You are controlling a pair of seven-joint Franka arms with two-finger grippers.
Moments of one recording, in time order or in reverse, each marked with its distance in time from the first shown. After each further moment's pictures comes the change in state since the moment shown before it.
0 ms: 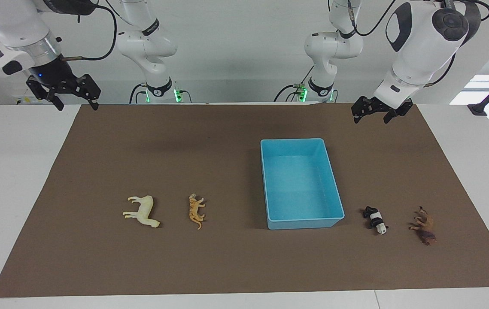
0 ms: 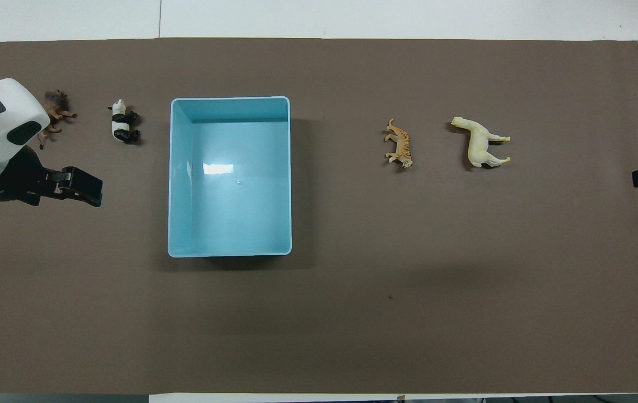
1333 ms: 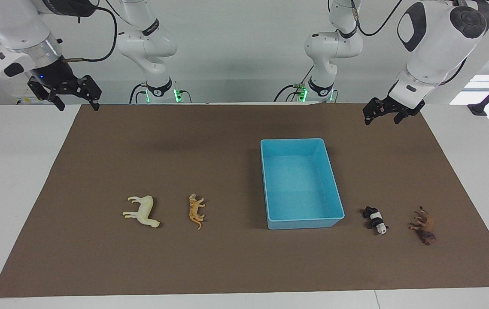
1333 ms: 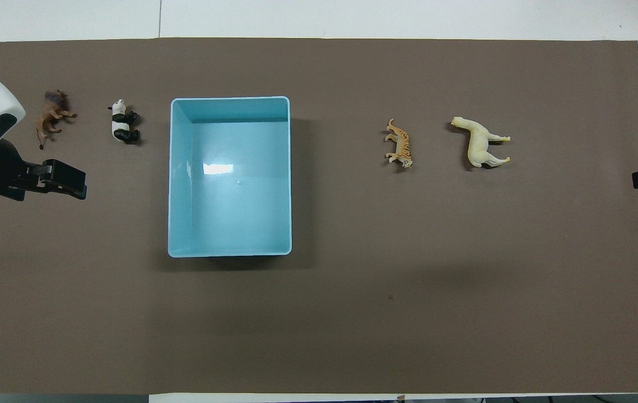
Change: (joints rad) left arm 0.049 0.000 0.004 -0.001 0.000 0.038 -0.001; right arm 0.001 0.000 0.001 -0.013 0.000 -0.002 0.000
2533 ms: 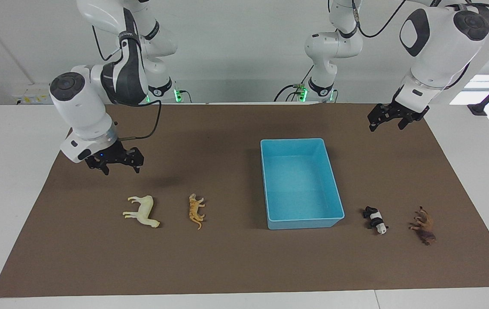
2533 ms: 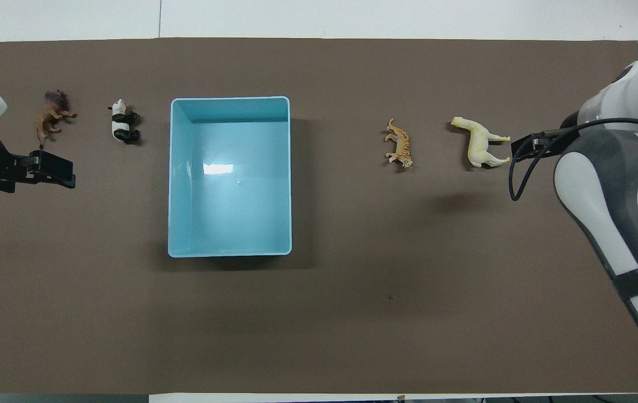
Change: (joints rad) left arm 0.024 0.000 0.001 -0.032 0.000 0.069 -0.006; right arm 0.111 0.227 0.017 -0.252 0.000 0.565 0.053
